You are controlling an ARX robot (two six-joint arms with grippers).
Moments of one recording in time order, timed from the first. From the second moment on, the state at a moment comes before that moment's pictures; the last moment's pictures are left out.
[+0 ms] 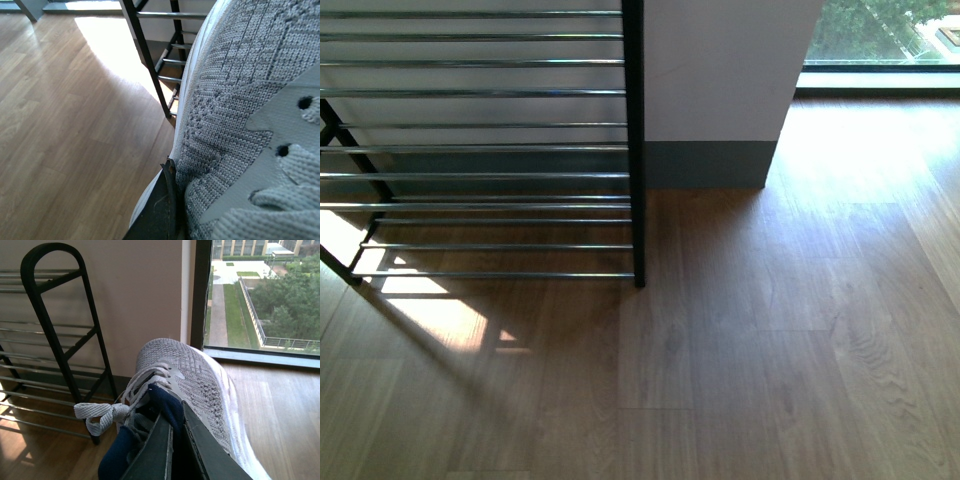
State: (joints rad) left arm -0.19 0.75 0.20 0.08 -0.56 -0.09; right arm -0.66 0.62 0.22 0.37 -0.92 -0.04
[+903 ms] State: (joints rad) left arm -0.19 0.75 0.20 0.08 -0.55 -0.09; right arm -0.66 0.61 0.22 0.37 -0.95 -0.03
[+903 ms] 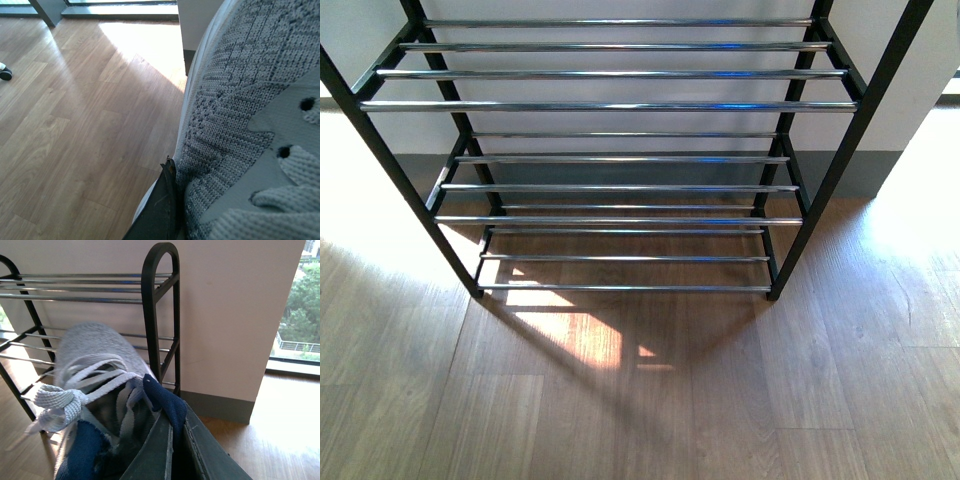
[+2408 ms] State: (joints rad) left arm -0.18 0.75 0.20 0.08 -0.57 -0.09; right arm 0.08 0.92 0.51 0.27 -0.45 0.19
